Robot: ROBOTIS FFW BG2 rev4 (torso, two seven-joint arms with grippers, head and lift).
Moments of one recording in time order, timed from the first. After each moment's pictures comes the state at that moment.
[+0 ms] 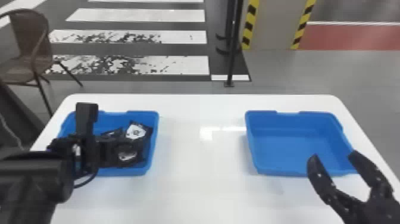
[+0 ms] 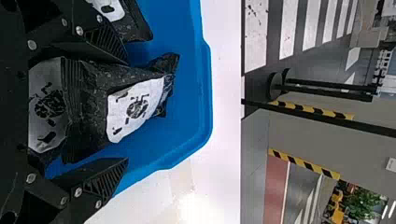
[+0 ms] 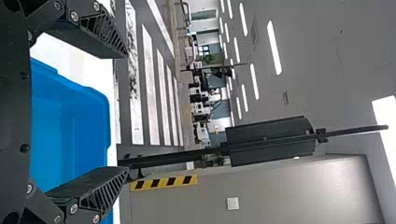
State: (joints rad) left arm -0.10 0.18 0.11 -1.65 0.03 0.82 -0.56; right arm 0.73 0.00 -0.21 -2.17 -0.28 -0.14 0.39
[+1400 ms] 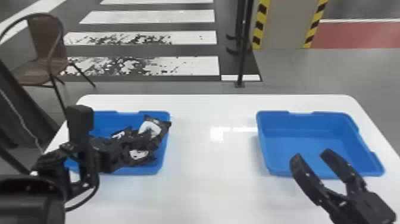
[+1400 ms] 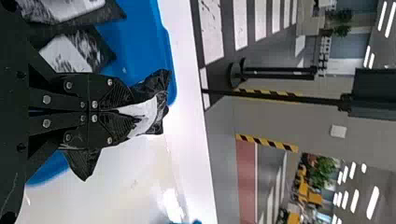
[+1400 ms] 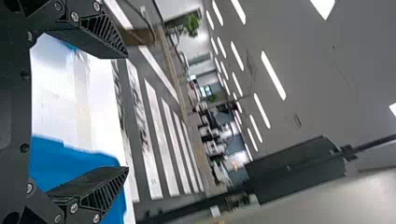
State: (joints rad) left arm 0.19 0.17 0.15 -2.10 0.06 0.78 -0.60; right arm 0.69 -0.05 -0.13 -2.22 -0.47 0.10 0.52
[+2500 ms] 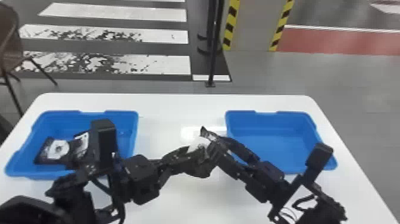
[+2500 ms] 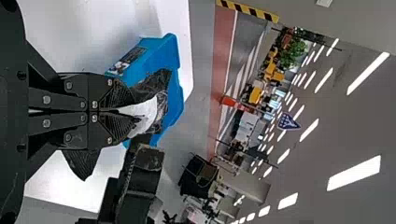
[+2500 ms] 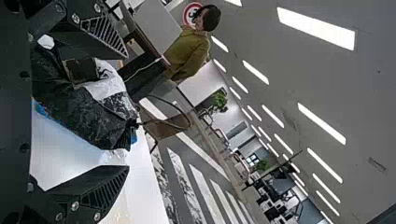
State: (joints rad) left arm 0.26 0.20 -0.14 -2.20 0.37 0.72 -0.62; right arm 0.40 -0.14 0.00 -2.07 -0.68 0.43 0.57
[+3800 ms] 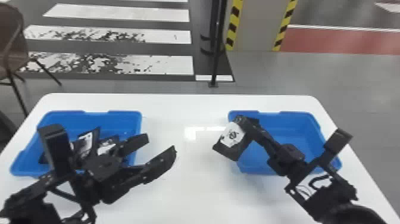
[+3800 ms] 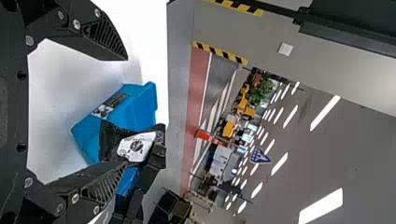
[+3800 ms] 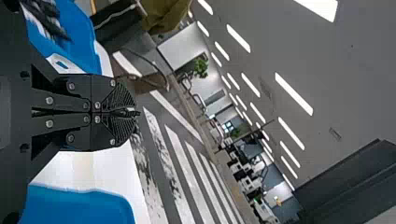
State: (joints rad) left arm 0.39 0.15 0.04 -2.27 0.39 0.62 -0.59; right arm 0.24 -0.14 -0.10 -1.84 -0.63 0.31 0.53
